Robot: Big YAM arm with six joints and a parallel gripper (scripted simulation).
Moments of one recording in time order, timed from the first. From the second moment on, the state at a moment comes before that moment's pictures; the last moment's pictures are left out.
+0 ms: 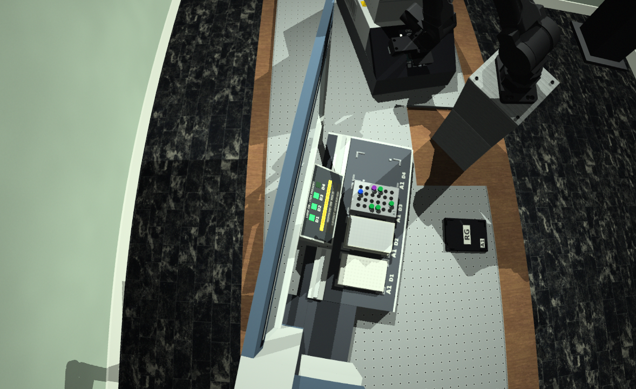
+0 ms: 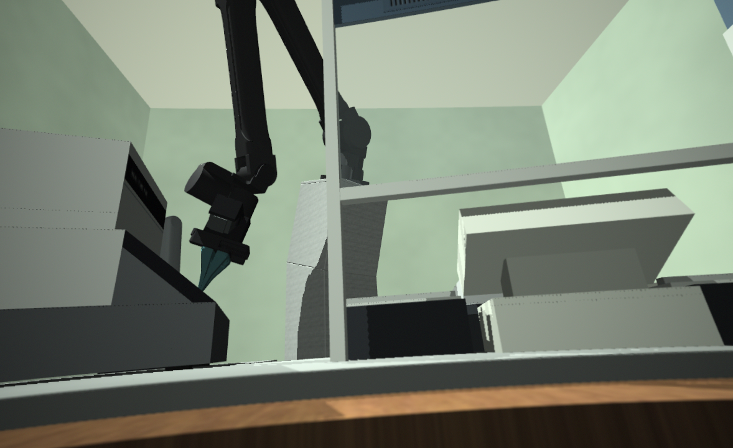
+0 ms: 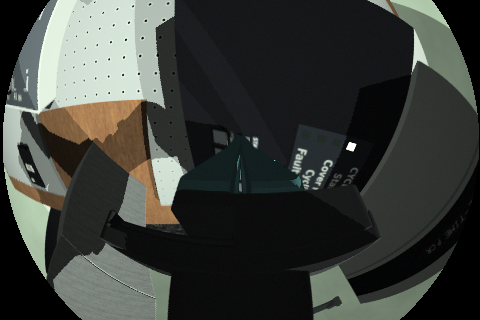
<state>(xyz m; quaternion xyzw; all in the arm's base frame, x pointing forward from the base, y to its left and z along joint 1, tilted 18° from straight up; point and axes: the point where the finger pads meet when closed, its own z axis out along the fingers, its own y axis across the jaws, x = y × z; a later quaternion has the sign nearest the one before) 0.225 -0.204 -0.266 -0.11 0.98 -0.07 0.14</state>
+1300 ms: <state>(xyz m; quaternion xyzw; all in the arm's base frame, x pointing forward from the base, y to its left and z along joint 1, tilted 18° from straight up) 0.225 -0.205 -0.266 -0.11 0.98 -0.07 0.14</state>
